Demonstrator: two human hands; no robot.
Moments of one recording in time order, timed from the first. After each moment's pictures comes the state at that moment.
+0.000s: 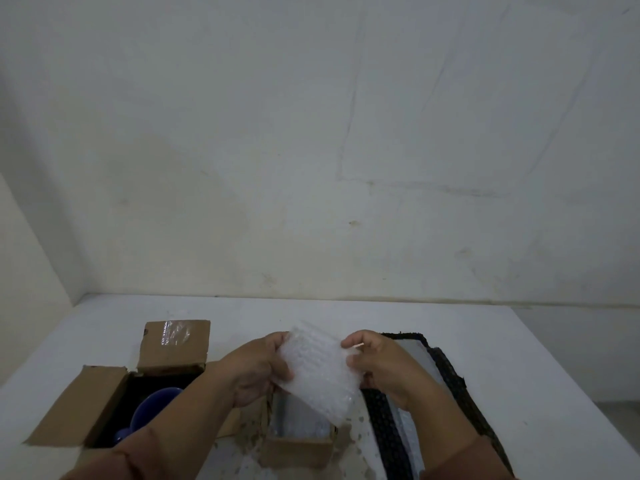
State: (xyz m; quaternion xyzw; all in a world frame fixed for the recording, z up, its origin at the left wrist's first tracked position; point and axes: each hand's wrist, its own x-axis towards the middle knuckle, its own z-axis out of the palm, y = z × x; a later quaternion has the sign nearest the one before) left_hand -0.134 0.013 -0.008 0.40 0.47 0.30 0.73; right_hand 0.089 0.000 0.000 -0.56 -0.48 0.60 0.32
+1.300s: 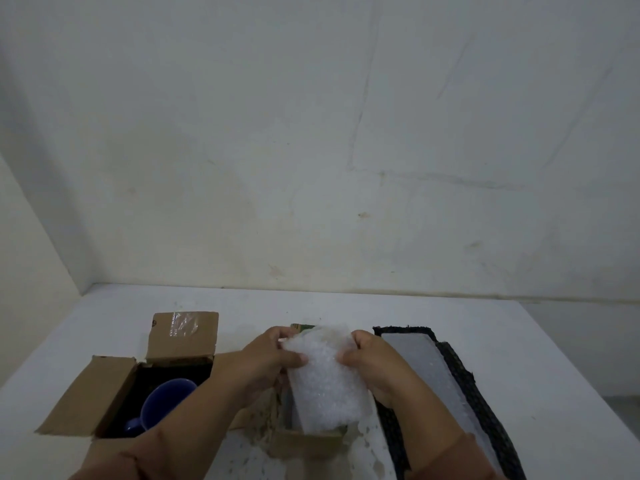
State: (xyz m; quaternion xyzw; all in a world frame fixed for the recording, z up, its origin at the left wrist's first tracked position) left_hand -0.135 0.013 -0.019 0.43 0.54 0.32 0.66; right_hand 0.058 0.010 -0.020 -0.62 -0.47 0.55 0.28
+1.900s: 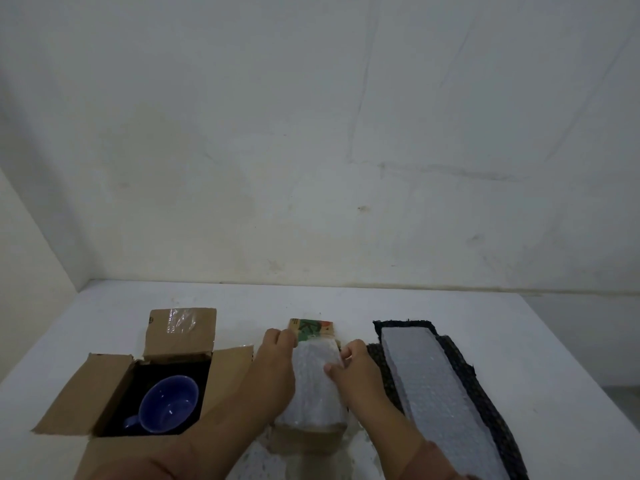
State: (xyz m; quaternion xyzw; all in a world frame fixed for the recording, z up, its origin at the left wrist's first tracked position) left_hand -0.118 0.003 -0.060 0.73 0.62 0.21 0.19; right_hand 0.033 0.001 -0.068 -0.73 -0.53 0.35 0.26
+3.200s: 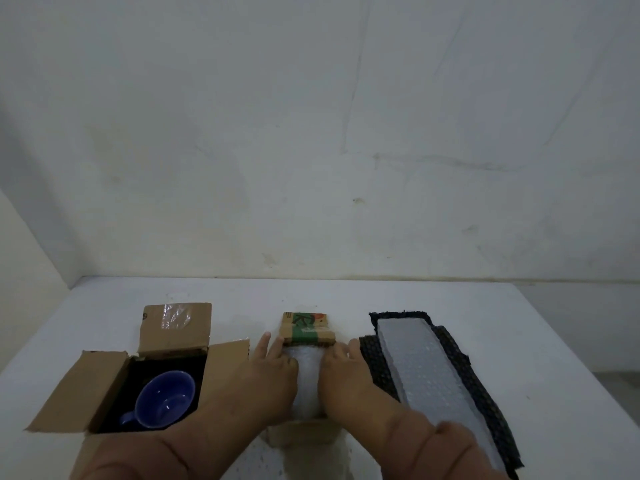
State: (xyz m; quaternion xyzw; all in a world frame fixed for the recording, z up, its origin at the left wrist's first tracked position) left_hand -0.124 0.007 -0.078 0.87 0.46 -0.19 -0.04; right_hand 0.015 0.000 -0.059 -0.54 -0.78 -0.07 -0.32
